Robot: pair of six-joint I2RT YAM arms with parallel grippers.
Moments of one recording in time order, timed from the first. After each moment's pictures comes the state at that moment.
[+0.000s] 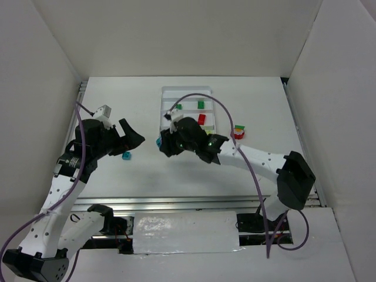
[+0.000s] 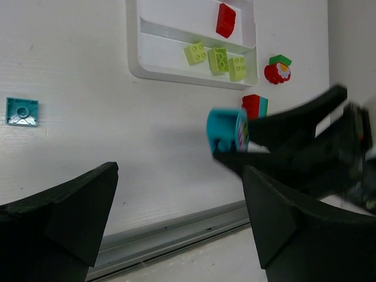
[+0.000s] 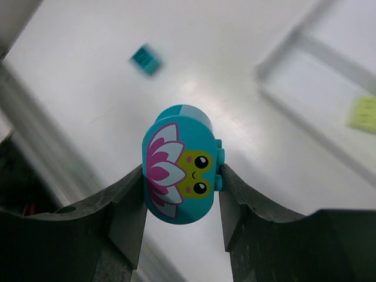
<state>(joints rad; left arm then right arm) -0.21 0.83 0.96 -0.67 0.21 -0.61 0.99 1.52 1.13 -0.11 0.00 0.32</state>
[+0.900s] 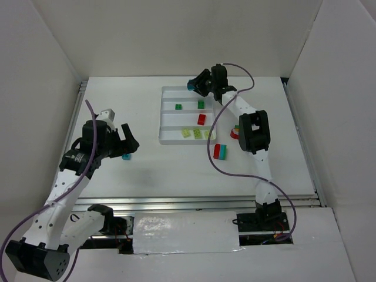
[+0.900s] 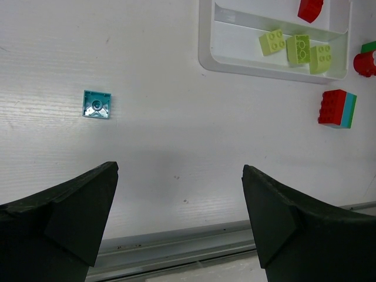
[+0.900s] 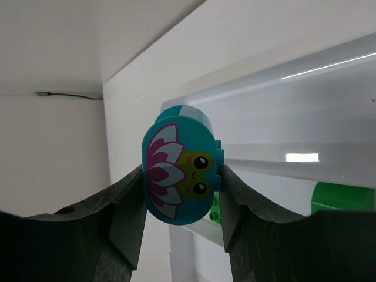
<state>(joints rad) -0.21 0.88 0.93 -0.72 0.04 -0.45 0.27 2.49 2.14 -0.08 -0.28 0.95</state>
